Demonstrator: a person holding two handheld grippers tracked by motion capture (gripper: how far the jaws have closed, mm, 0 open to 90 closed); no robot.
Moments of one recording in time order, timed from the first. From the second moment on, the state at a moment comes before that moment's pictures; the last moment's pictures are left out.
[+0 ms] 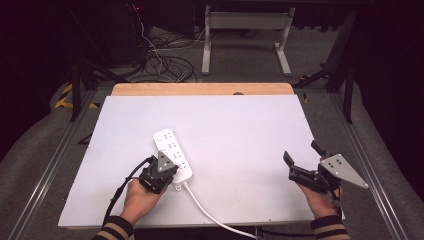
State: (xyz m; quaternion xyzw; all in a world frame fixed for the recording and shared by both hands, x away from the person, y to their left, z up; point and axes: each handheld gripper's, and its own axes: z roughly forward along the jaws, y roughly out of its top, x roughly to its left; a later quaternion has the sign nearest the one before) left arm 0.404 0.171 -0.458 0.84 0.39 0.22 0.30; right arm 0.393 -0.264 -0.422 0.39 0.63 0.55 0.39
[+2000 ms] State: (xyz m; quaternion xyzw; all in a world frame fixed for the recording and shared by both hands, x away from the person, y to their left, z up) left arm 0.407 0.173 -0.462 0.84 0.38 0.22 0.30; right arm 0.393 -0.259 -0.423 0.39 0.64 0.54 0.39
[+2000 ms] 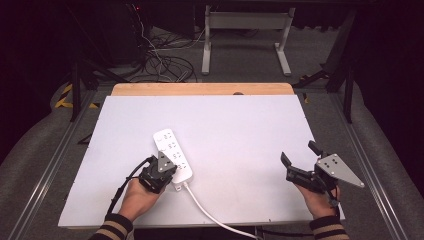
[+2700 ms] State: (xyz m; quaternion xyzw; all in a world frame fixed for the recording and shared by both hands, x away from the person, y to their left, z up) left arm 0.405 0.173 -0.460 0.84 0.39 0.22 0.31; right arm 0.394 -0.259 -0.423 0.39 0.64 0.54 0.39
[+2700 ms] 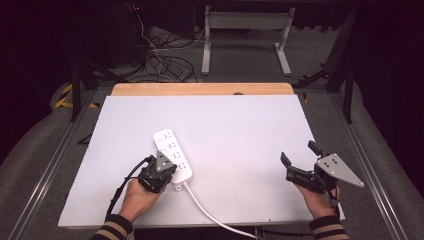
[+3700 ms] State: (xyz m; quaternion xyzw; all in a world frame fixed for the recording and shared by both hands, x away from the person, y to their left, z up) left arm 0.380 0.193 -0.406 0.75 0.40 0.27 0.45; right arm 0.394 -0.260 -0.422 0.39 0.64 0.54 0.39
